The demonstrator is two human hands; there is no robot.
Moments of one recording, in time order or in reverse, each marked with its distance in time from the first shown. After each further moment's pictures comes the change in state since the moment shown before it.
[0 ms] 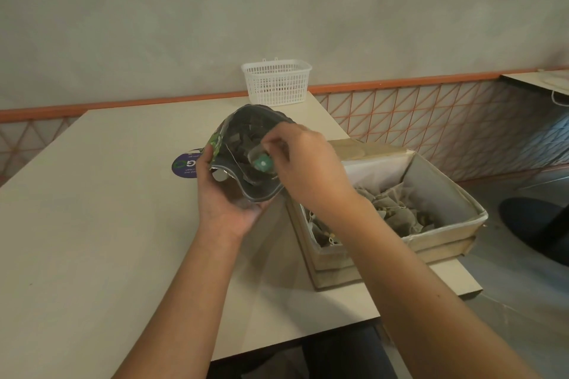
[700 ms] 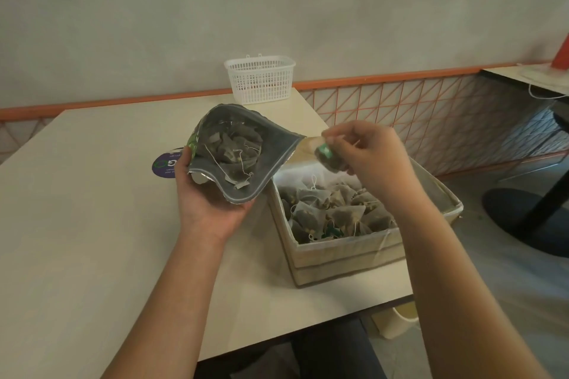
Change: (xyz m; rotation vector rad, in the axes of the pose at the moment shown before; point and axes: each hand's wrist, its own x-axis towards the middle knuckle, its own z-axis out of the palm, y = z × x) left_hand 0.007 -0.005 -0.007 -0.019 -0.046 -0.012; right_hand -0.028 0.060 -0.075 0.304 0.018 0.407
